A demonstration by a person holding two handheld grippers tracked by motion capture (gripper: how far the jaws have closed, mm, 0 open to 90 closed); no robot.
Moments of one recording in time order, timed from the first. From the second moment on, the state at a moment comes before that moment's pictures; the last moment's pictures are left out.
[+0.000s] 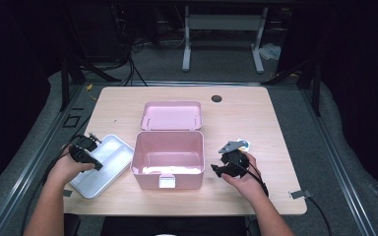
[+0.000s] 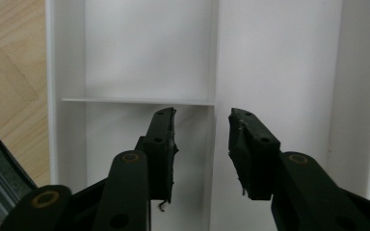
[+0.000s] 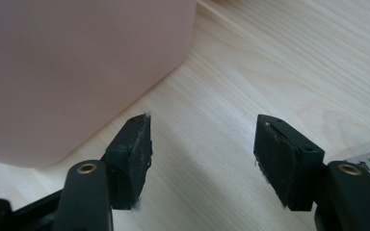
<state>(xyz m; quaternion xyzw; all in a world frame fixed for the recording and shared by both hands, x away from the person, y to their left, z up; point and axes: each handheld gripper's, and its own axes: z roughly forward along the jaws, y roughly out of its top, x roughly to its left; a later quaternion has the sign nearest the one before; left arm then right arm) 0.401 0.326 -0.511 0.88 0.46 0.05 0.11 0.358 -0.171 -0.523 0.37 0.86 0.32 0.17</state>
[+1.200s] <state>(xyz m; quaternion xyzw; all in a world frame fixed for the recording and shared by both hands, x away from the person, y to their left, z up) 0.387 0.327 -0.509 0.88 0.45 0.04 0.13 0.418 -0.181 -0.456 0.28 0.94 0.16 0.13</state>
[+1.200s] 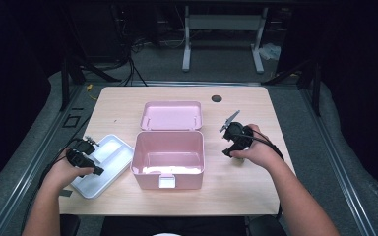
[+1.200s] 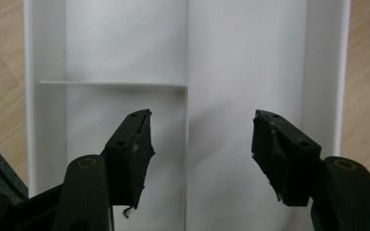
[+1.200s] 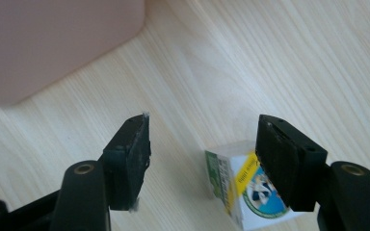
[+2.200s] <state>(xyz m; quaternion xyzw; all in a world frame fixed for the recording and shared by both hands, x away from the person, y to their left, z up) 0.387 0.325 -0.510 0.88 0.45 0.04 0.13 0.464 -0.211 -0.478 0.26 0.96 0.04 0.07</state>
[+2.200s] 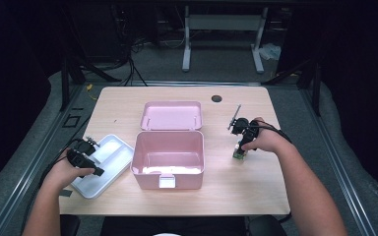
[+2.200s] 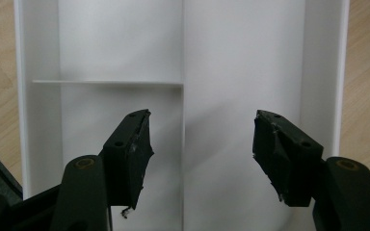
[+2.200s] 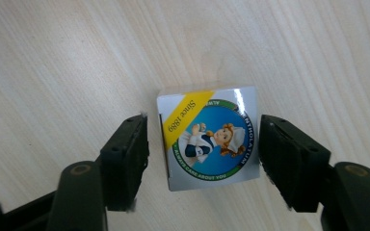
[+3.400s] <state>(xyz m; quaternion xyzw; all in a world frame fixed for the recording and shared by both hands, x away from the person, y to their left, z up) 0.386 0.325 -0.511 0.89 0.44 0.03 0.12 0.464 -0.205 -0.459 0.26 0.96 0.05 0.03</state>
